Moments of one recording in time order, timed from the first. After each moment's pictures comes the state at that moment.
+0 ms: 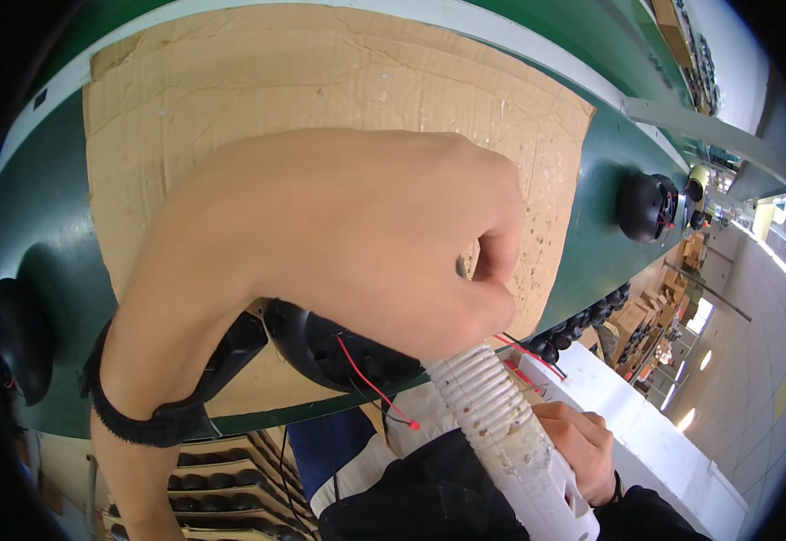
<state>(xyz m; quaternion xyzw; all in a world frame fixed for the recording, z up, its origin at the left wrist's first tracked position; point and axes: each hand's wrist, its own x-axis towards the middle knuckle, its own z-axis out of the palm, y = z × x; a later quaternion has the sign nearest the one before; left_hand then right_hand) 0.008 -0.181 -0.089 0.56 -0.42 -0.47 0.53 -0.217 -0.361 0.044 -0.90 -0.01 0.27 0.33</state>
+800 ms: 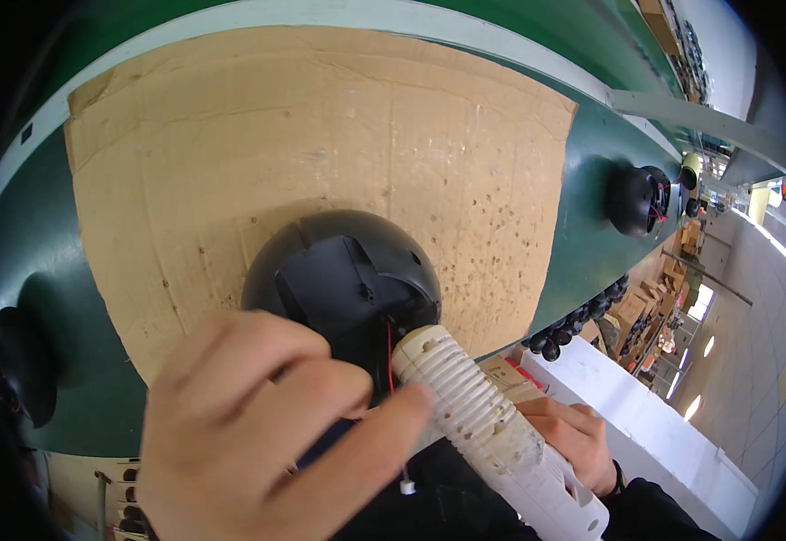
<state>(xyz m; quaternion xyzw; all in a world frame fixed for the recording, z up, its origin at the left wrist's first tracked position) -0.065 -0.131 -0.036 0.80 -0.35 -0.10 0.48 -0.207 -0.372 0.041 -0.88 -0.01 0.29 0.38</state>
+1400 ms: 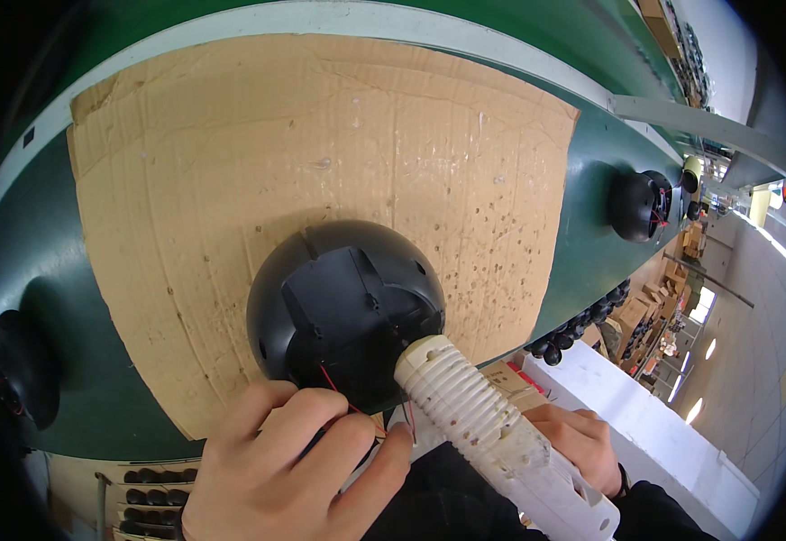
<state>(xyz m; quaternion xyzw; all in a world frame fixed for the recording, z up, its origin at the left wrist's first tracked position) -0.089 -0.117 -0.037 0.79 -0.43 -0.18 0.41 -0.205 -0.379 0.041 -0.86 -0.01 0.32 0.40</state>
